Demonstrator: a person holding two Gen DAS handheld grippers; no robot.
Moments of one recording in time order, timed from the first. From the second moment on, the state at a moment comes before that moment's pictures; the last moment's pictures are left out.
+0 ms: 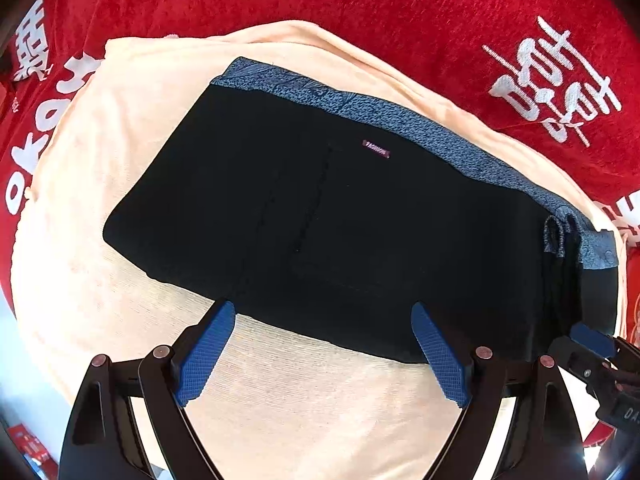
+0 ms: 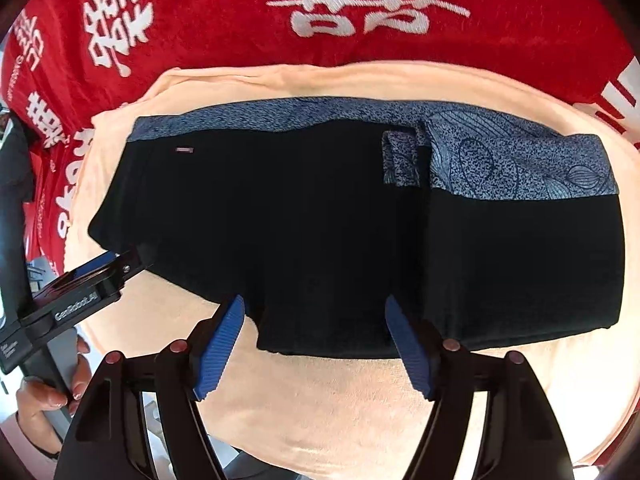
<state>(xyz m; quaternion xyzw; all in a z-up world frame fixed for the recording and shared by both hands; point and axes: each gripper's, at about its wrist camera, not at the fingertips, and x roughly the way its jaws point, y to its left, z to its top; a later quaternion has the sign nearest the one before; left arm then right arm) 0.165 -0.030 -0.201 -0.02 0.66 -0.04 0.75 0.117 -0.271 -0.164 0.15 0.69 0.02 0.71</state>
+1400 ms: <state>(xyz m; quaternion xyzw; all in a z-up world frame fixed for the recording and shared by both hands) 0.153 -0.005 -0.220 -0.03 0.66 -0.04 0.75 0.107 -0.242 -0.181 0.13 0.70 0.02 0.70</state>
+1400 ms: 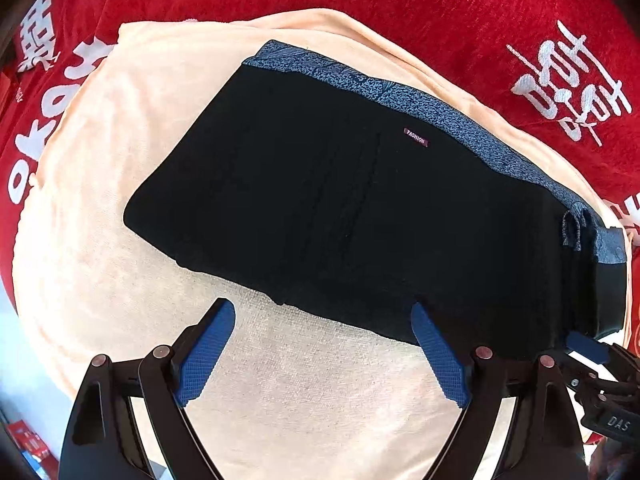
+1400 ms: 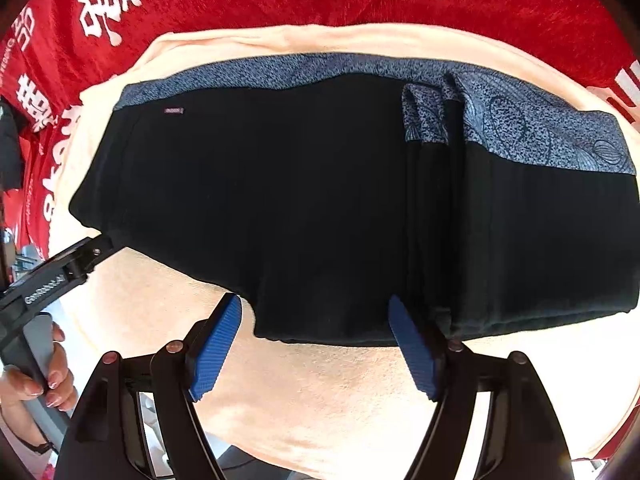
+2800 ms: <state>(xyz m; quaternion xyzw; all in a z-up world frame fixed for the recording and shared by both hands) 0.113 -0.264 -0.181 0.05 0.65 -0.19 0.73 0.023 -0.527 -0.172 0.31 0.61 -0.07 0.73</state>
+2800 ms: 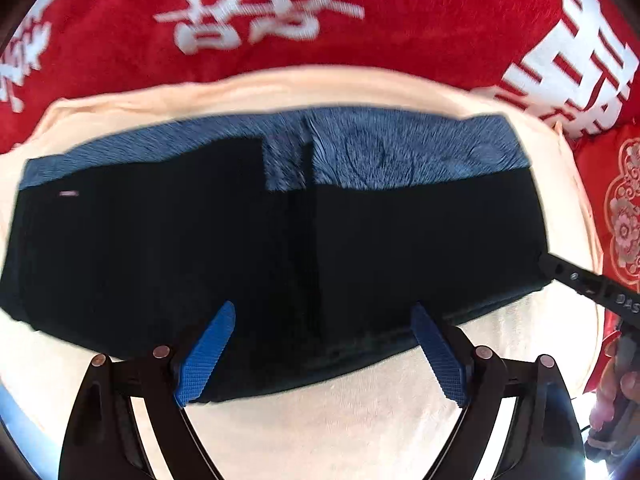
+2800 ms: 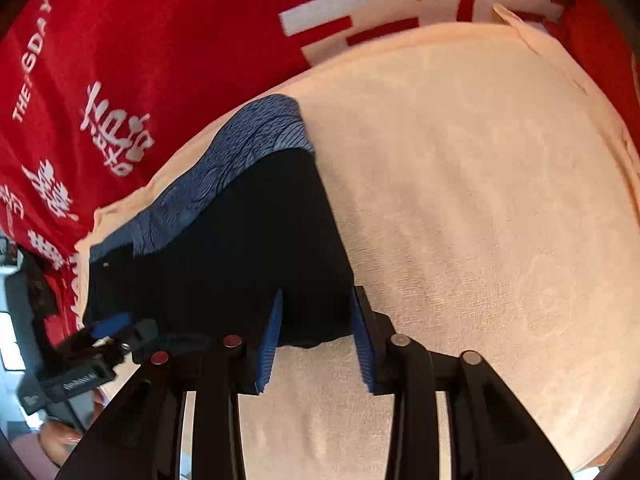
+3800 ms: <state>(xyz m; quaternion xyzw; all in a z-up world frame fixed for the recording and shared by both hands) 0.107 -0.208 0.035 -0.01 0.51 -0.38 0.77 -0.030 -0.399 -0.039 0.32 0.59 -0.12 0.73</state>
